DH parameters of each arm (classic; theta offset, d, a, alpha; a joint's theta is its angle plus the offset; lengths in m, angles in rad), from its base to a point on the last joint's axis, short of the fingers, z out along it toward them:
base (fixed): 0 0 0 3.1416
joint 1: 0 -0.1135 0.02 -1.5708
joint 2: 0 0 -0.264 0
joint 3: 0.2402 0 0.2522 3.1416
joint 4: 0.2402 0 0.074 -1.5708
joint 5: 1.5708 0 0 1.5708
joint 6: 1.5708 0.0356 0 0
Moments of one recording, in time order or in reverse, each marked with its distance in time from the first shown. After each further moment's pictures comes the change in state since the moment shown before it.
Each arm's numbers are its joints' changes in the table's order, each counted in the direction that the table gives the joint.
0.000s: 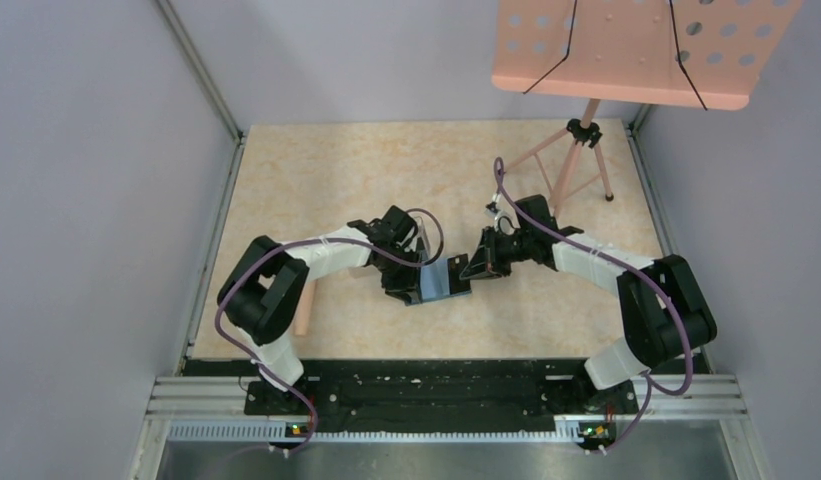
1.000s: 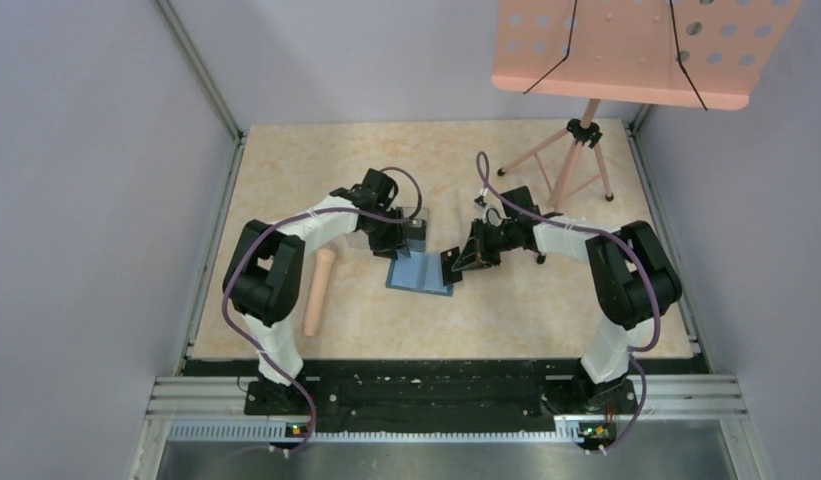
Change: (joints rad) left arm -0.180 -0.102 0.220 0.027 -0.089 -0.011; right arm -0.001 -0.244 0.139 -0.019 0.005 -0.047
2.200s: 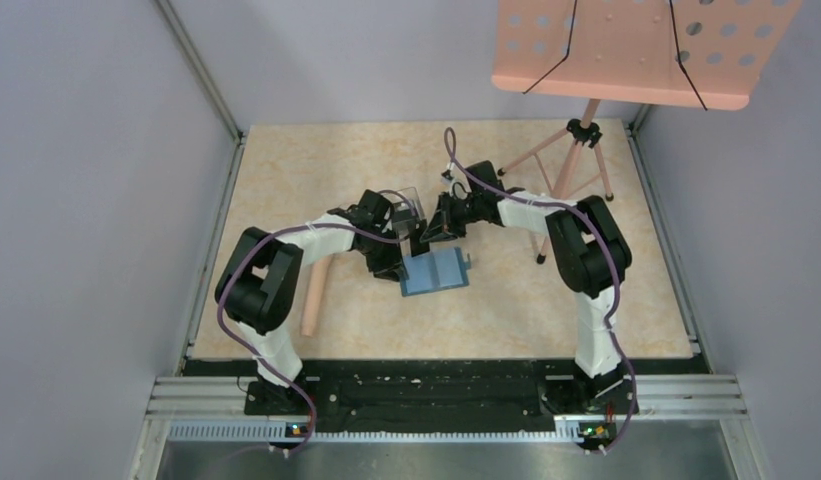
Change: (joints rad) left arm 0.013 0.053 -0.183 -0.084 0.062 -0.092; right arm -0.092 -0.306 0.406 -0.053 -0.010 0.090
